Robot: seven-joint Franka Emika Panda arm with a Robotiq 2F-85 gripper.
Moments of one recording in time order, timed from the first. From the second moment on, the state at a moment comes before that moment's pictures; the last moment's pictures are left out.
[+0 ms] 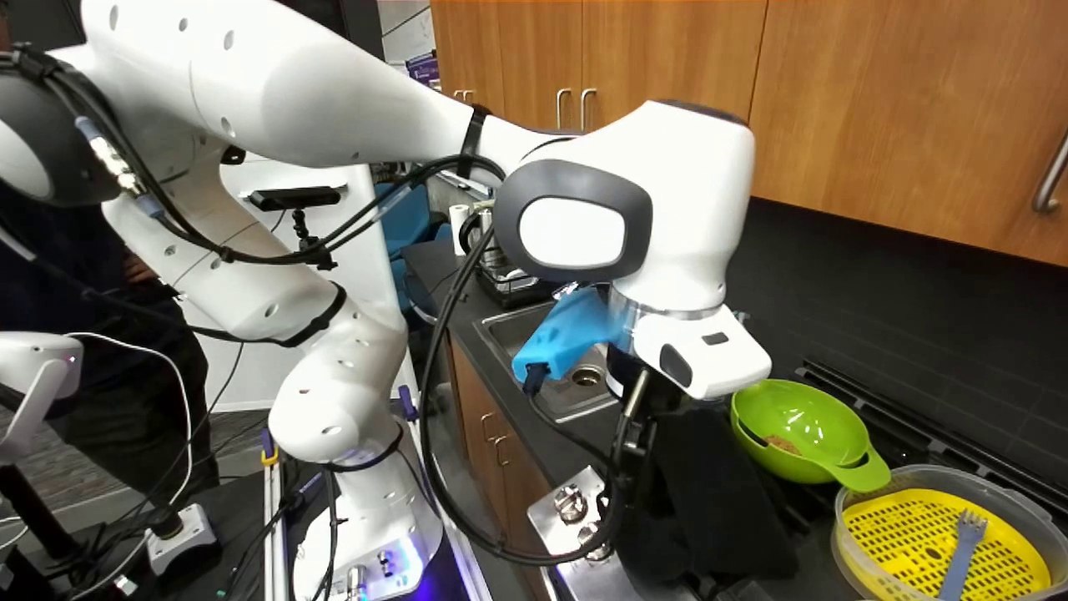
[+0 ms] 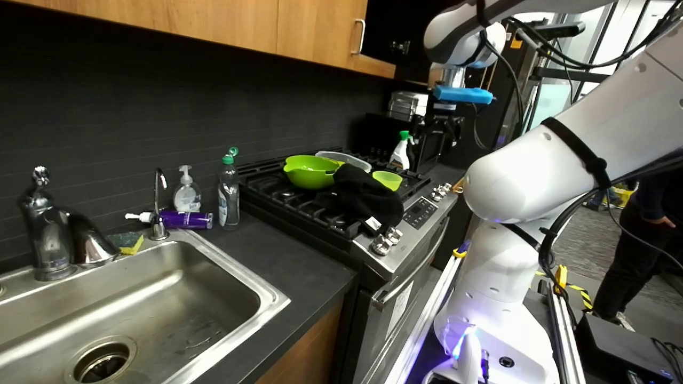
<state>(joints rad) -0.49 -0.59 -0.35 -2.55 -0.23 1.90 0.20</state>
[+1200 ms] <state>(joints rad) -0.37 -0.36 -0.30 -2.56 0.04 2.24 0.29</state>
